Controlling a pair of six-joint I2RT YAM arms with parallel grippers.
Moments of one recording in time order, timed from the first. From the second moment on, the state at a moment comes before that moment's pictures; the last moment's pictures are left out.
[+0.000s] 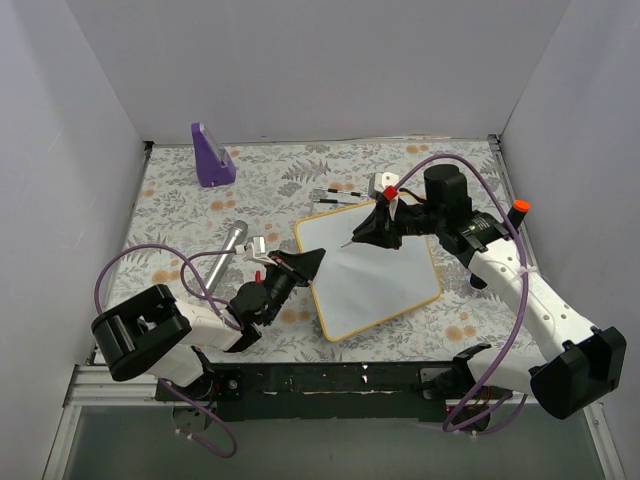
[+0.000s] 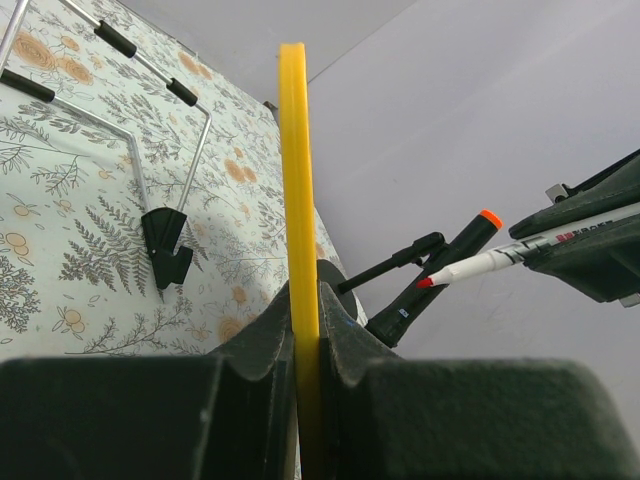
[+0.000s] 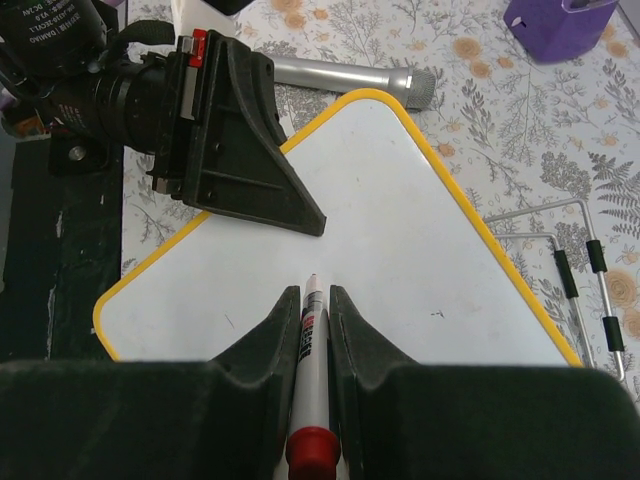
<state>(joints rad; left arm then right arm) -0.96 1.42 0.25 1.36 -0.43 -0.88 0.49 1.19 1.10 -0.41 -0.90 -0.41</state>
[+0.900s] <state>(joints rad) -0.97 1.42 0.25 1.36 -0.44 -0.88 0.56 1.19 1.12 -0.40 -0.85 -0.42</state>
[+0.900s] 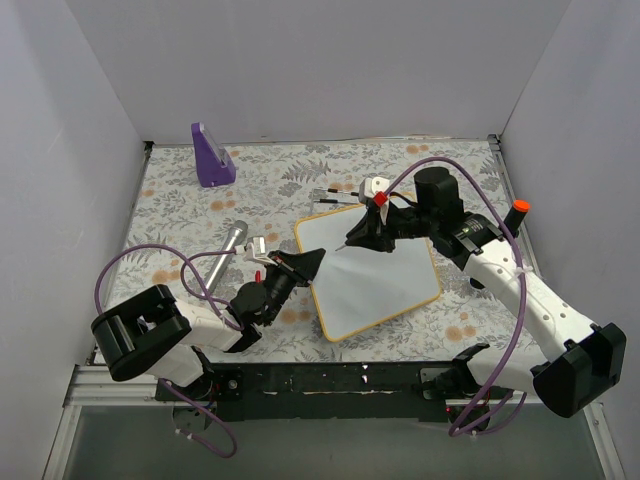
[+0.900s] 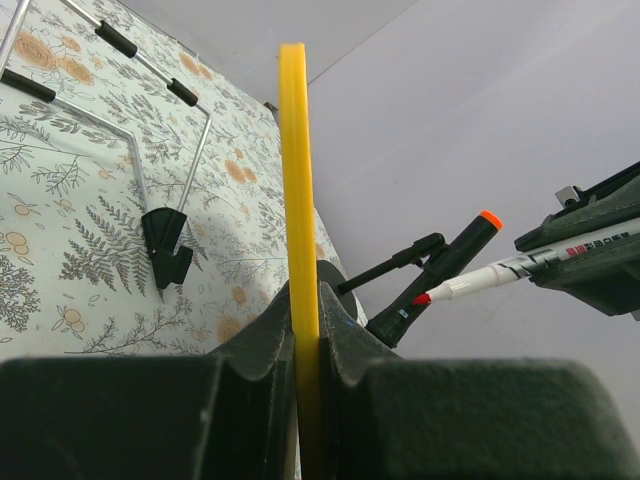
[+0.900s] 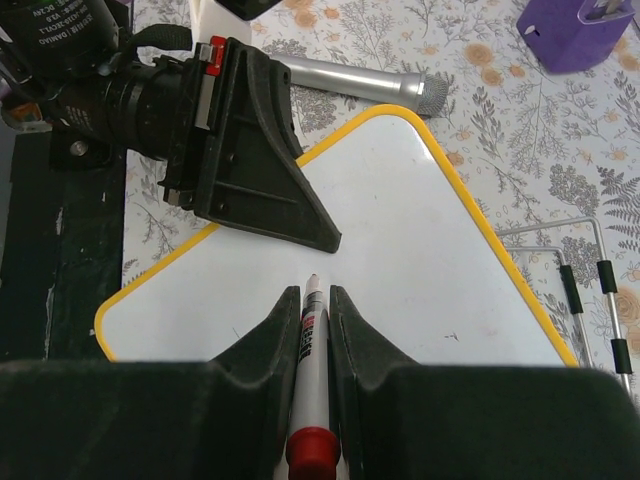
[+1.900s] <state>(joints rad) -0.97 1.41 0.25 1.35 -0.45 -0.88 0.56 1.24 1.07 -0.18 -0.70 -0.21</state>
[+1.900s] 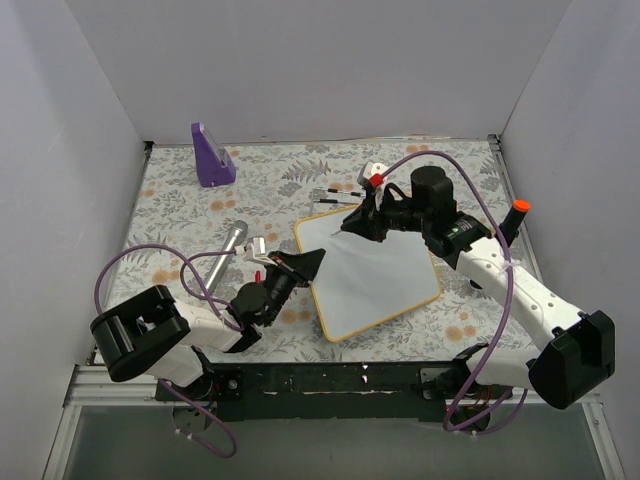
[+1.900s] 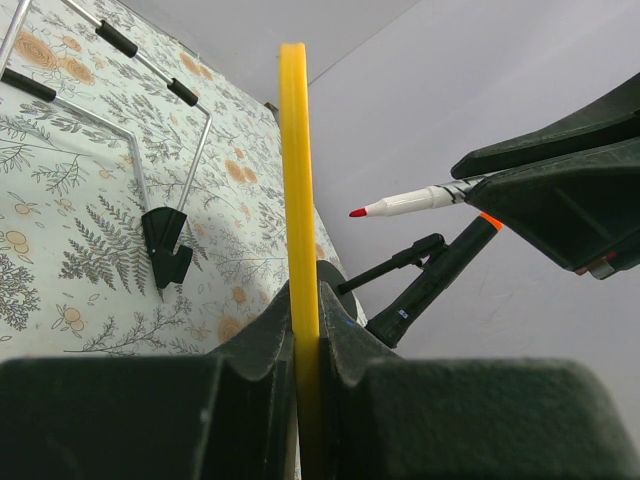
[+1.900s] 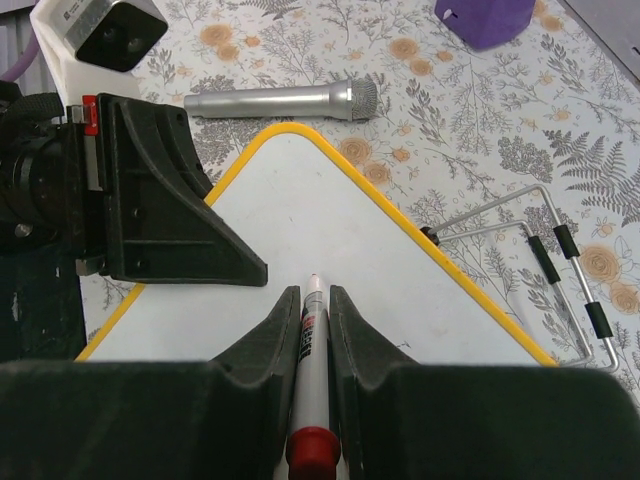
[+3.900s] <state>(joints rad) -0.98 1.41 0.25 1.34 -0.46 -0.89 0.56 1.28 1.01 -0.09 -0.69 -0.09</state>
